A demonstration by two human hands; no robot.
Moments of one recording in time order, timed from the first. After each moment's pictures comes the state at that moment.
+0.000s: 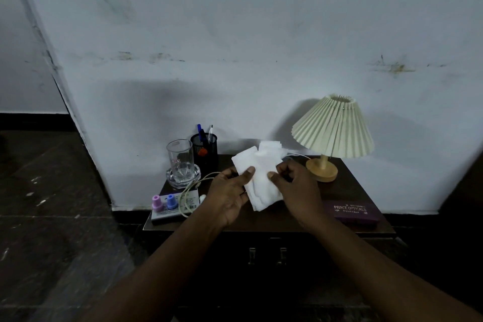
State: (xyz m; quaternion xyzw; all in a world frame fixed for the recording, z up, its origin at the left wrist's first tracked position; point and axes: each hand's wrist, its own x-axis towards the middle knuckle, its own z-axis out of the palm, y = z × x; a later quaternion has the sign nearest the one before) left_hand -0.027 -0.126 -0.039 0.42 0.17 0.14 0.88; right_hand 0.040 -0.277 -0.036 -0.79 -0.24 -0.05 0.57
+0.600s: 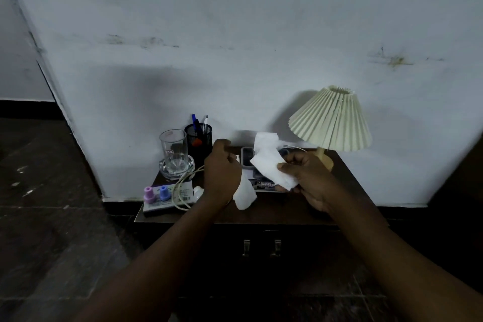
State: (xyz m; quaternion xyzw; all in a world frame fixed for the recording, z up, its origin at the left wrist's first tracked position) left_hand -0.005 -0.113 -0.048 0.76 0.21 0.35 0.50; right_hand 0.072 -0.298 -0.026 -0.67 -0.15 0.19 0.70
